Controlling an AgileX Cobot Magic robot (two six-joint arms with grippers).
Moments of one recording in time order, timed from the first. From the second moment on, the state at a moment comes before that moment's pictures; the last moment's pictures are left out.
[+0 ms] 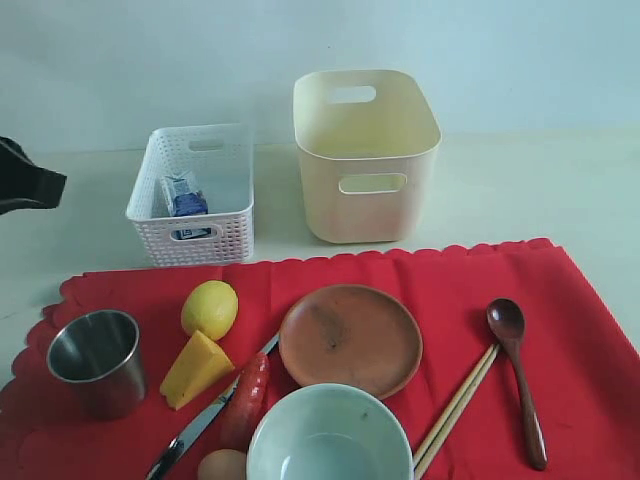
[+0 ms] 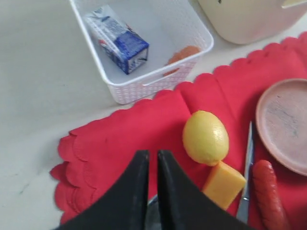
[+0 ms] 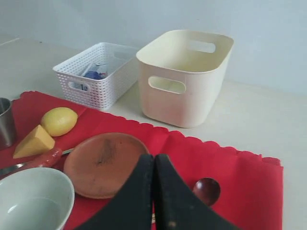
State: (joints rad) left arm -0.22 1.27 -0.89 -0.31 0.60 0.36; right arm 0.54 0.19 -0.25 -0.11 0.43 0.12
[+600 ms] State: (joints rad) left arm -0.31 1.64 -1.13 -0.44 0.73 0.60; right arm 0.30 0.19 -0.25 -0.11 0.43 0.12
